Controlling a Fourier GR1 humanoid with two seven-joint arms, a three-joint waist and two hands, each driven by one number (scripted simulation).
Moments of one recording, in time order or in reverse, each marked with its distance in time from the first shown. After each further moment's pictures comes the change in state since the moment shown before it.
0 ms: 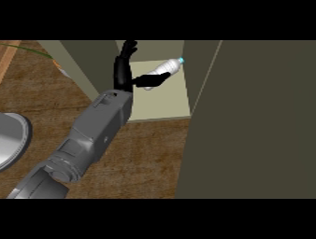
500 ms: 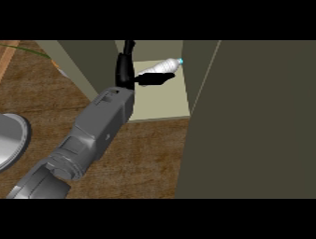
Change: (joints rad) left arm -0.033 -0.006 0.014 0.022 -0.011 -0.048 -0.025; right arm 0.006 -0.004 -0.023 -0.004 -0.013 0.018 -0.006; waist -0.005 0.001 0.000
